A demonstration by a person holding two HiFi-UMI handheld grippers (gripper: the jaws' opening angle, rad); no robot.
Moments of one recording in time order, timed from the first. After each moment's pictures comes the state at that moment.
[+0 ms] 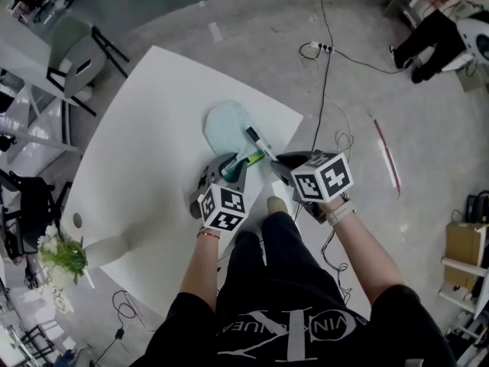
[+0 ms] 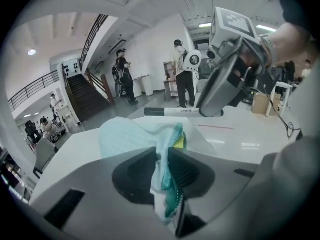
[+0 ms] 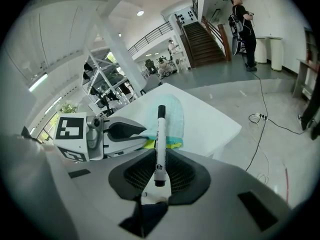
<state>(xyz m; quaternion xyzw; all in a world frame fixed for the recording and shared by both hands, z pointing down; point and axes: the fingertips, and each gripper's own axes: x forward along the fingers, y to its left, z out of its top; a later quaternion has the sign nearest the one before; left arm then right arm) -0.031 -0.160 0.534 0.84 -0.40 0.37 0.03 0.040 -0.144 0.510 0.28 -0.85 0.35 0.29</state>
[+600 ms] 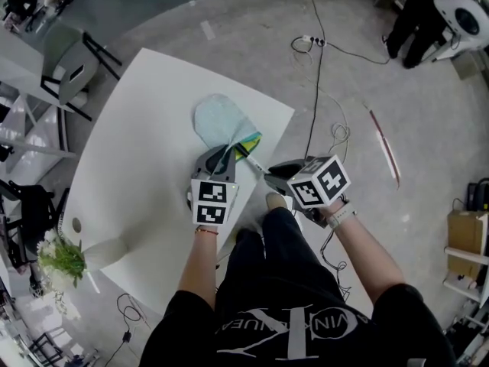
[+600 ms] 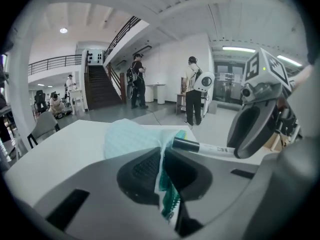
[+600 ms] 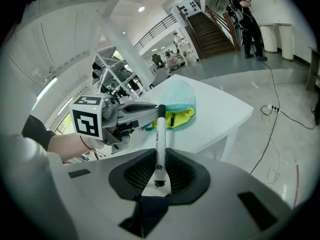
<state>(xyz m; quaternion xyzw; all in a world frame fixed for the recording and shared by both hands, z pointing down) -0.037 -0.176 0.511 0.84 -0.47 0.26 0.11 0.038 -0.100 0.516 0.21 -0.85 0.37 0.29</state>
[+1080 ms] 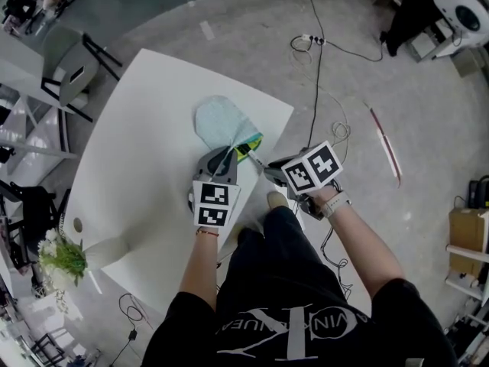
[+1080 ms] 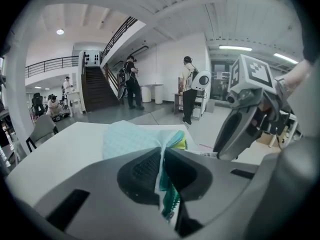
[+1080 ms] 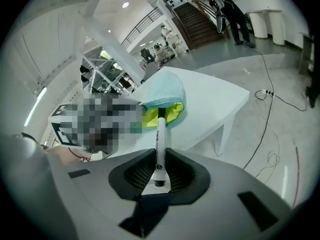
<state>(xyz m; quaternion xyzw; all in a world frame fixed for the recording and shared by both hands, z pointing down) -0.029 -0.169 0.507 0.84 -0.45 0.26 0.10 0.043 -0.112 0.540 0.23 -0.81 0.43 0.31</state>
